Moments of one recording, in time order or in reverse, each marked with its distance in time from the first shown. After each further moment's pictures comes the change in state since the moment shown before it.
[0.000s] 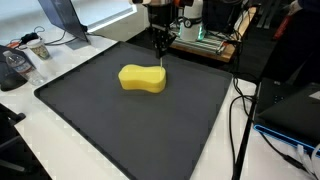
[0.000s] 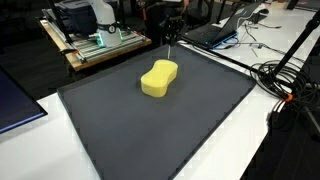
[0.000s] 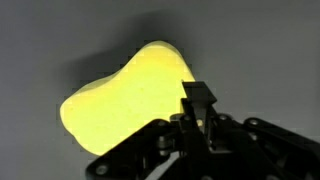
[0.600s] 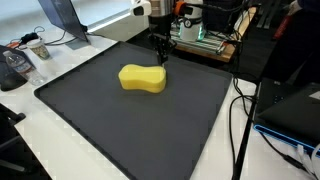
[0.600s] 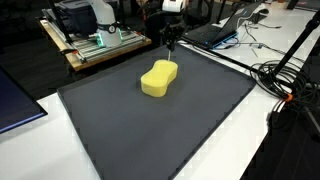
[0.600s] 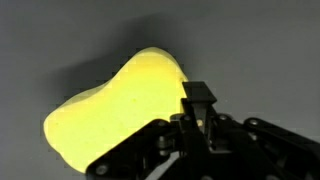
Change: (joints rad) arm 0.000 0.063 0.000 0.001 0.035 0.042 -0.010
